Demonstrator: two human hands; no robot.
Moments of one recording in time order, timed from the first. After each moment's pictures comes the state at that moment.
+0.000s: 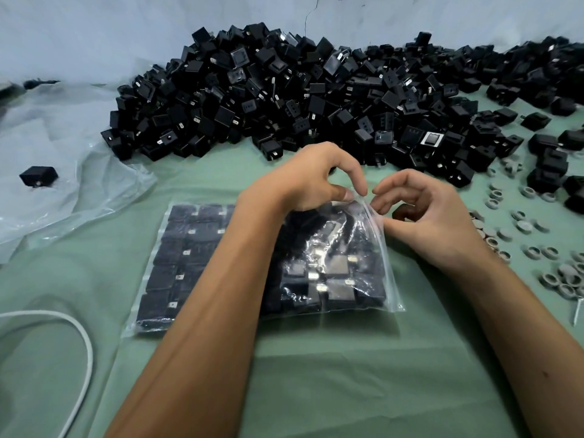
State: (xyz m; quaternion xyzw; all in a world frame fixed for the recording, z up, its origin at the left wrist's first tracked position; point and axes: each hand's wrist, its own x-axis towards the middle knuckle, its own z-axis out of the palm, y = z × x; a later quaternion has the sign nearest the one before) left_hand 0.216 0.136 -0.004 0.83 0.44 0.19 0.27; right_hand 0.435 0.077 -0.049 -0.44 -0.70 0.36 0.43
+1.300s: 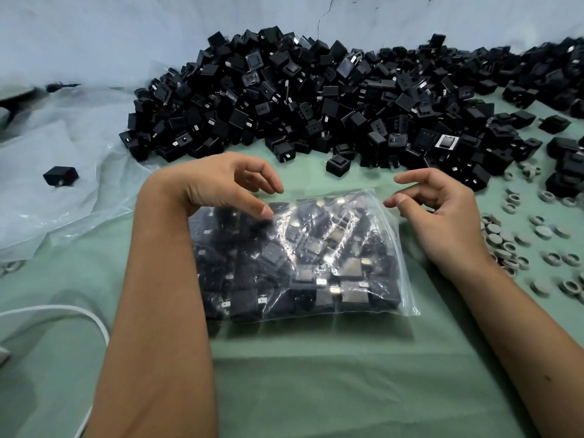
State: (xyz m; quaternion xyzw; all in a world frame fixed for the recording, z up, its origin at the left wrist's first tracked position) left_hand 0.094 0.114 0.016 0.70 0.55 0.14 0.43; right_hand 0.421 0.087 -0.063 -0.54 -0.62 0.26 0.50
